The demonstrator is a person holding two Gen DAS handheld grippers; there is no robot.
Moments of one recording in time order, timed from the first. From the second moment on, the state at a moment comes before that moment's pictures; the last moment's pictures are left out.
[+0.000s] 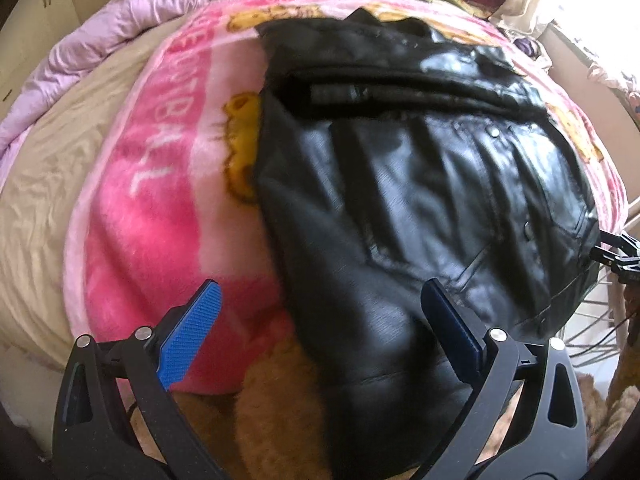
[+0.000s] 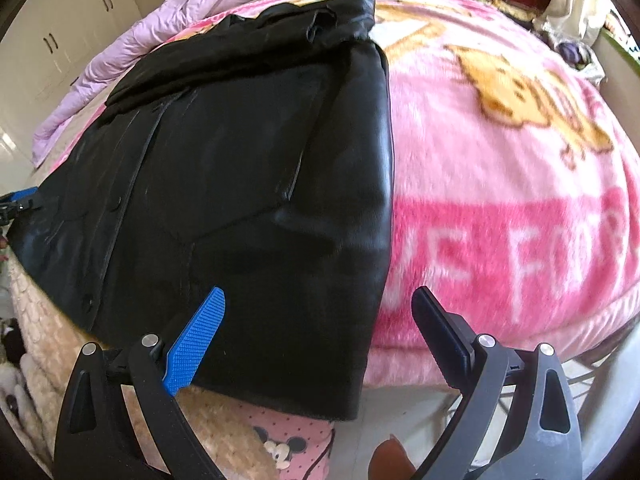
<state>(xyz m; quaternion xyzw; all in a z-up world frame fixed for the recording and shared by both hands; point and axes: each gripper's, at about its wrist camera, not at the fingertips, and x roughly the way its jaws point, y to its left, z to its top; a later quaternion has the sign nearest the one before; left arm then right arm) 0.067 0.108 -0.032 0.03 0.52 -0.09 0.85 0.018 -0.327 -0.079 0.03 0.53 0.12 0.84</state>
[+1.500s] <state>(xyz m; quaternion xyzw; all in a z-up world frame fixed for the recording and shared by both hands) 0.194 0.147 0.059 -0.24 0.40 -0.18 0.87 0.151 -0.385 0.082 0.29 0.29 0.21 0.89</state>
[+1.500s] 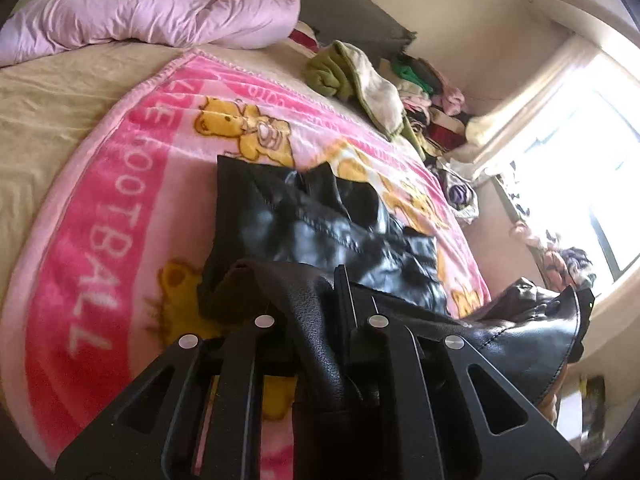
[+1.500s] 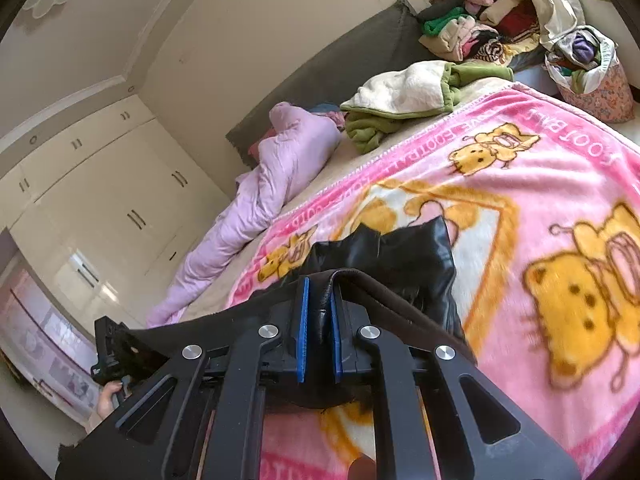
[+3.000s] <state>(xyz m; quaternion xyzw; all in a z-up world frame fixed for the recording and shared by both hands) 0.273 0.147 0.030 -0.19 0.38 -0.06 0.90 0.265 -0.366 0.008 0.10 0.36 0.08 0.92</state>
